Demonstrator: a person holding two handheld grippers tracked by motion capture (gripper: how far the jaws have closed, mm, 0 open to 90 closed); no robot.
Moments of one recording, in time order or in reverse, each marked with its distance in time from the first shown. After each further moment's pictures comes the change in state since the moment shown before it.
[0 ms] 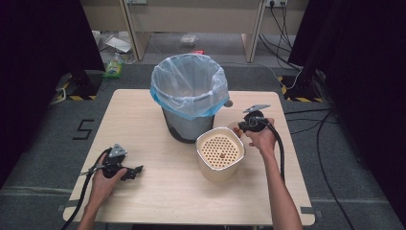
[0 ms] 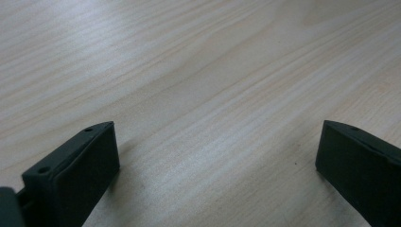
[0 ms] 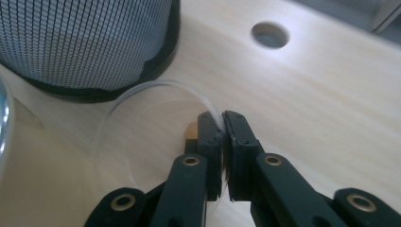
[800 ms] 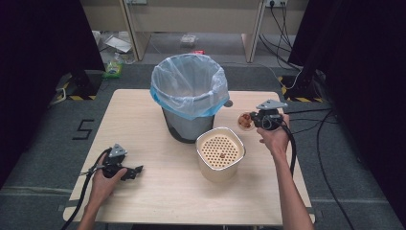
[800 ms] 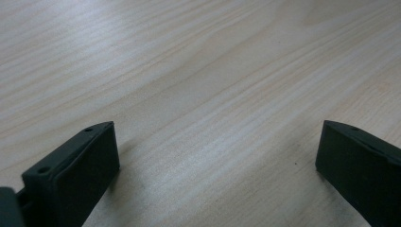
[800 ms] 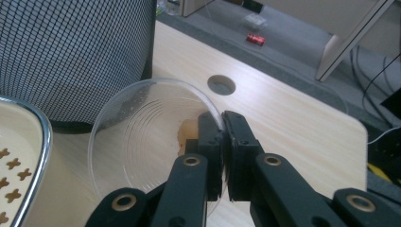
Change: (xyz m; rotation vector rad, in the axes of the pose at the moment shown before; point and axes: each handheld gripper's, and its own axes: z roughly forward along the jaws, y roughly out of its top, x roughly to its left) left arm 0.000 0.000 0.000 0.000 0.000 0.000; right arm -0.009 0.004 -0.055 -0.174 -0.114 -0.050
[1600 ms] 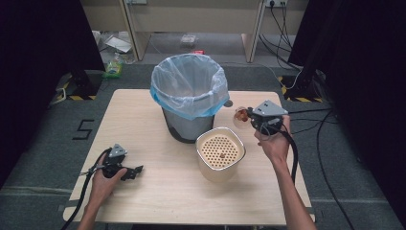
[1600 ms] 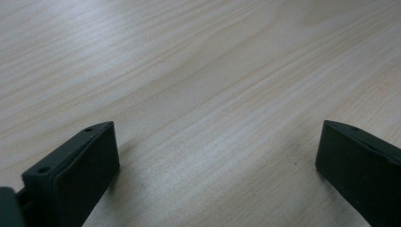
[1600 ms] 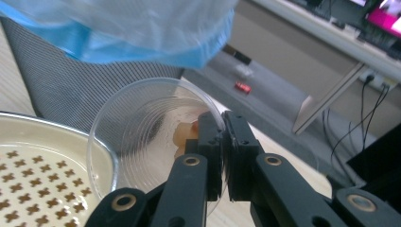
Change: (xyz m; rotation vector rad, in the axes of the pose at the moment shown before) left arm 0.000 0.000 0.000 0.000 0.000 0.000; right arm 0.036 0.021 -0.046 -0.168 -0.048 -0.175
